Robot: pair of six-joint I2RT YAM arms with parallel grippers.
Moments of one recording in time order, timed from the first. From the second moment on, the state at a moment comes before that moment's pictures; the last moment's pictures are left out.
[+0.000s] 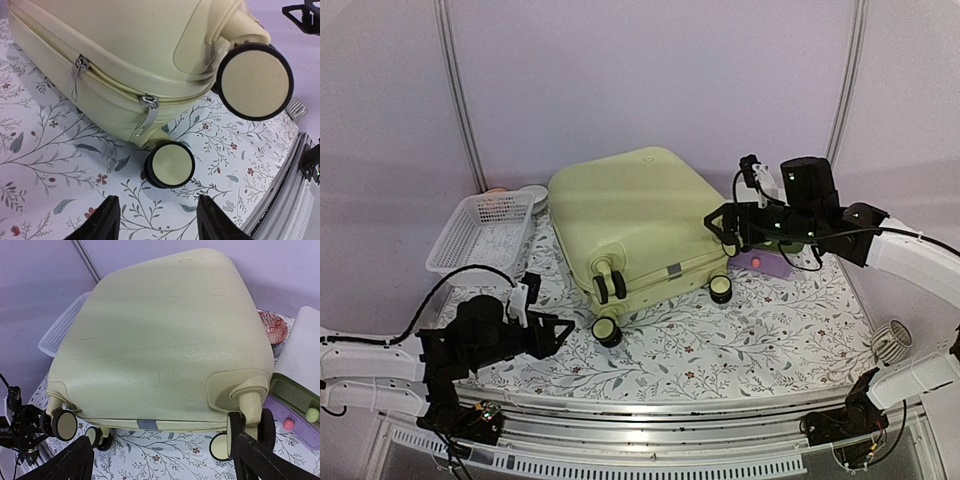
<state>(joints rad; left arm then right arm) -0.95 0.85 0.24 0.20 -0.19 -0.54 0.70 1.28 1.15 -0.33 0.01 0.32</state>
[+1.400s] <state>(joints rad) -0.81 1.70 0.21 1.29 -0.04 -0.03 0.86 1.42 0.93 0.08 -0.26 0.51</state>
